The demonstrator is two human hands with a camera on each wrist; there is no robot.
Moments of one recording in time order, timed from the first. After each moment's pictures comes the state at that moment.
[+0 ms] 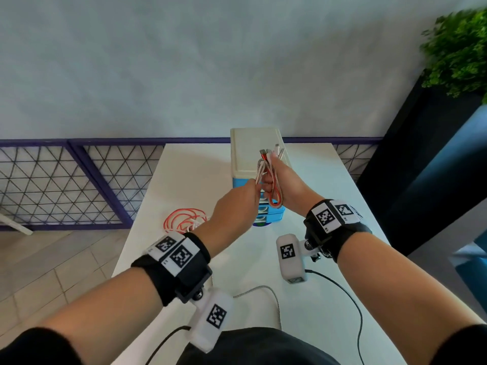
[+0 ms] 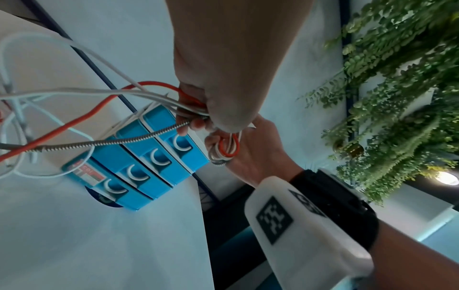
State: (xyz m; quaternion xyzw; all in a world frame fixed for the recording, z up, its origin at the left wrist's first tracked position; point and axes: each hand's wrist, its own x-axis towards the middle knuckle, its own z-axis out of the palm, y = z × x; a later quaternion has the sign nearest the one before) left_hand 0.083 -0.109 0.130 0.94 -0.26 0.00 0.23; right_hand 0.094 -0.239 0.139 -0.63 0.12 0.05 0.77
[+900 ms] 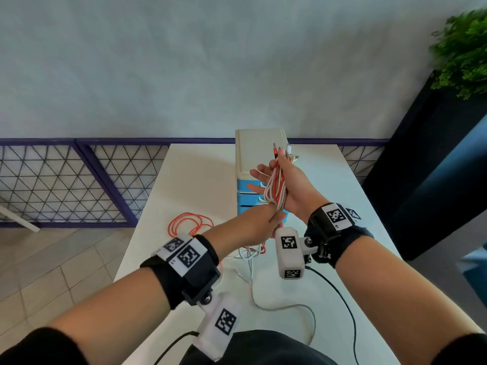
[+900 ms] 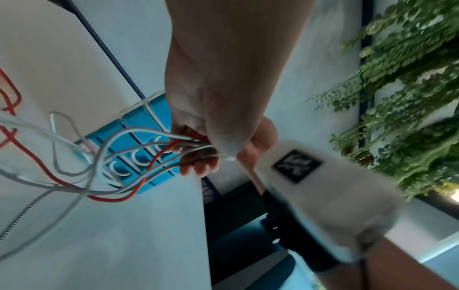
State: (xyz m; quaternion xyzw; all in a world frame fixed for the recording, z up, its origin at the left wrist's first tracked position) left_hand 0.077 -0.119 0.122 0.86 -0.36 -0.22 0.30; right_hand 0.095 -0.236 0.139 -0.43 0.13 0.01 0.90
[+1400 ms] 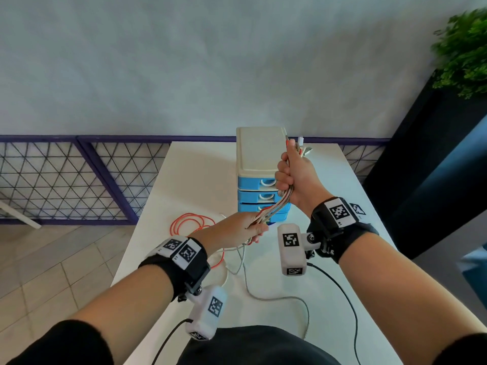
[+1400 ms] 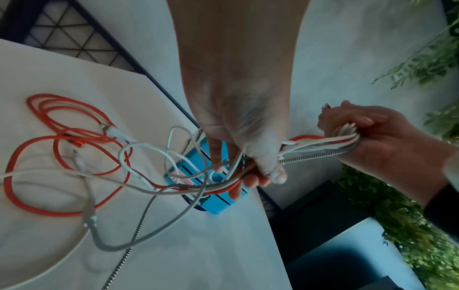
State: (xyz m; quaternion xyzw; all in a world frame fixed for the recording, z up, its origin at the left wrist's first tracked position) left_hand 0.095 -0.085 0.071 0.81 -0.34 -0.27 0.39; right_hand 0.092 -0.241 0.155 -0.49 0.19 -0.06 0.85
